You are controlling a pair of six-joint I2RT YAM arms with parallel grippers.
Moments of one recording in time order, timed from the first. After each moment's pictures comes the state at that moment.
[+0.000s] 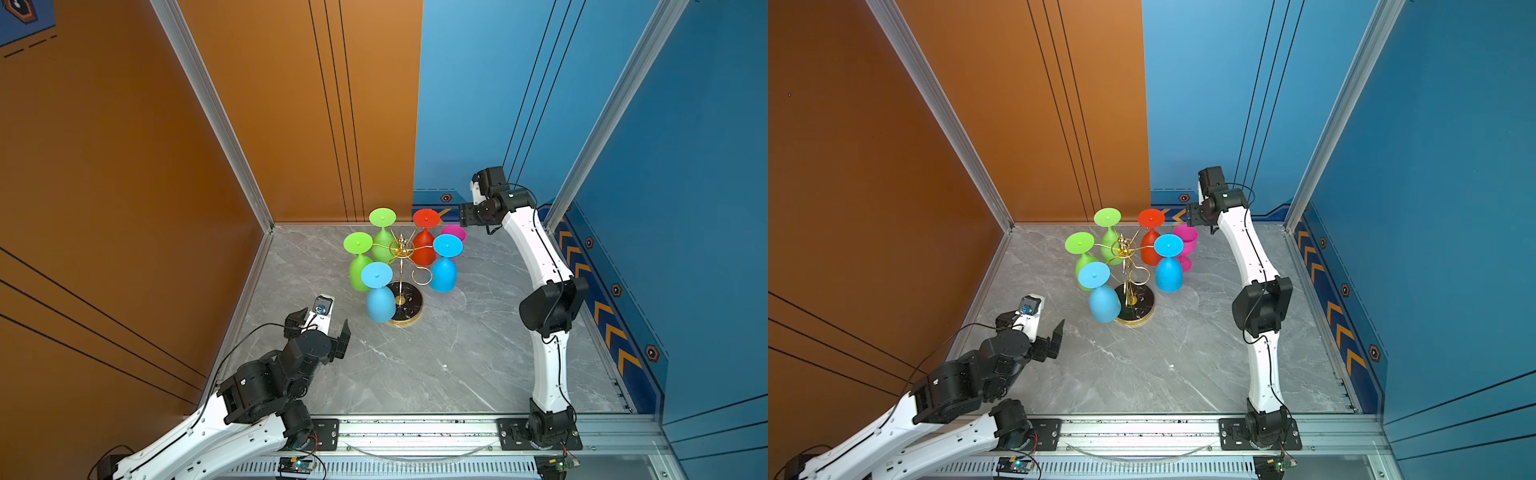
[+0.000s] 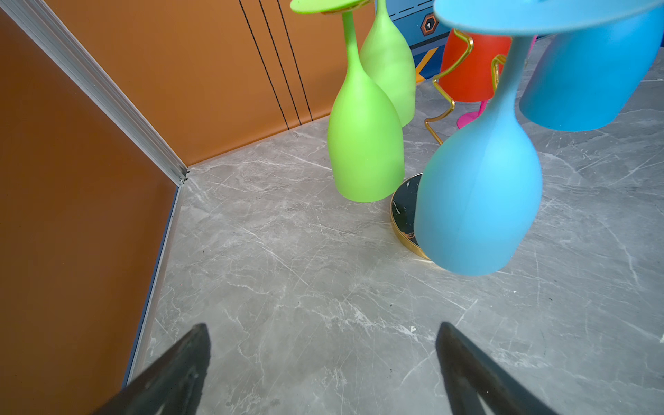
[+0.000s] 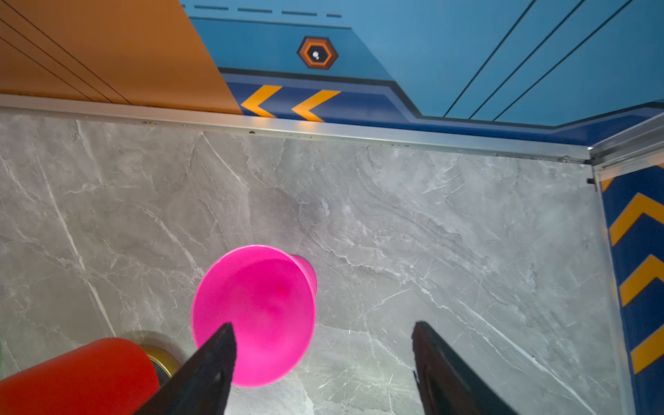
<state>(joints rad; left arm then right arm) -0.95 0.55 0.77 -0.82 -0.77 -0.21 0.22 2.19 2.44 -1.09 0.06 0.12</state>
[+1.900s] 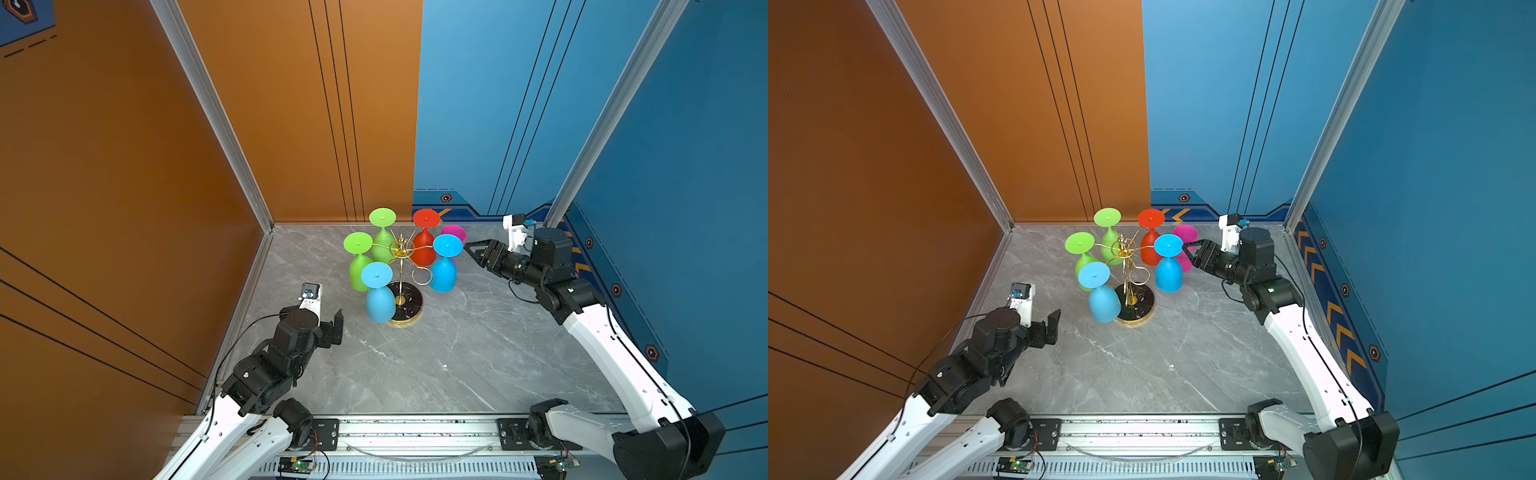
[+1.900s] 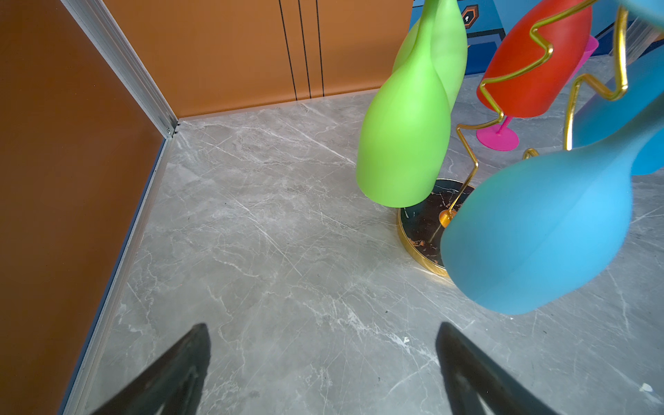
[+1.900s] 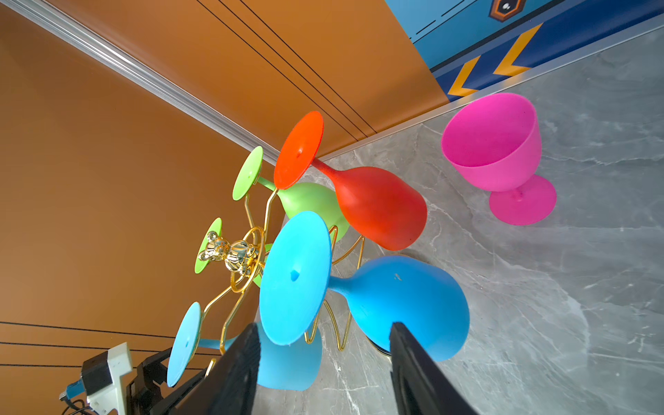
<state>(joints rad) -0.59 0.60 0.77 -0.73 -0.46 -0.21 0.26 1.17 1.15 -0.32 -0.47 0.72</state>
